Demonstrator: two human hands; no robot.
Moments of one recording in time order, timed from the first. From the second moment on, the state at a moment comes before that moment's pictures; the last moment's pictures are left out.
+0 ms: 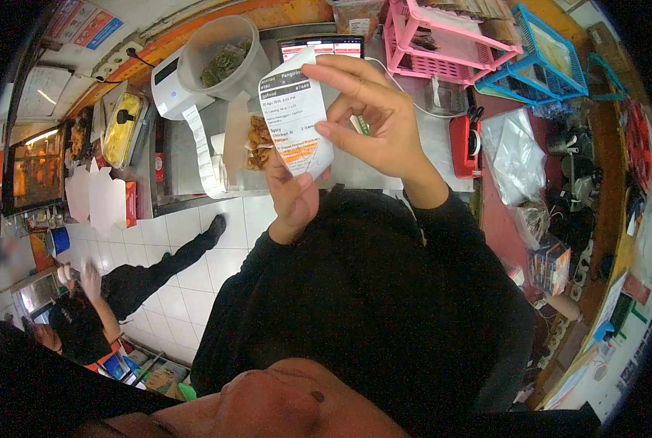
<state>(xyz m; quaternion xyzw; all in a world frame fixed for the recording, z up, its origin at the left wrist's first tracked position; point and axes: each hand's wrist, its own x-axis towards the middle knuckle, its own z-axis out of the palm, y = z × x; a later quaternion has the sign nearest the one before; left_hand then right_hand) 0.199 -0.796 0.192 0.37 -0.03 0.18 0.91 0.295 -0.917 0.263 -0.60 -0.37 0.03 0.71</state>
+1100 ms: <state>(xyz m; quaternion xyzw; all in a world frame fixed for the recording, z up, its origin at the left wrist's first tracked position) 0.201 -0.798 0.192 0.38 -0.04 0.14 0.91 0.300 -0.922 0.256 -0.61 -0.33 0.05 0.71</state>
